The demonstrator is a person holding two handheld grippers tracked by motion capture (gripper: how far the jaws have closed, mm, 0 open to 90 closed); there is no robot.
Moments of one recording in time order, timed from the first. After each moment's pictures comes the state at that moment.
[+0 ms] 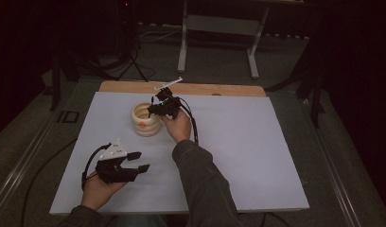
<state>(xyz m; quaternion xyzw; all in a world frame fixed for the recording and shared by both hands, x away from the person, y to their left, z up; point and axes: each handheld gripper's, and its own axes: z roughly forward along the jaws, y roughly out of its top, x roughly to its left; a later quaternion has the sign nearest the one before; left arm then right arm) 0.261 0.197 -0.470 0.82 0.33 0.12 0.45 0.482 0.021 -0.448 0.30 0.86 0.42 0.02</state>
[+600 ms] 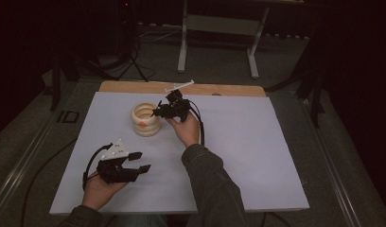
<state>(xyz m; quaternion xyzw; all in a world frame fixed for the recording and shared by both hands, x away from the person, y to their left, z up) 0.262 0.194 -0.470 0.83 0.33 0.12 0.44 0.468 -0.012 -0.444 0.31 0.84 0.45 0.02</state>
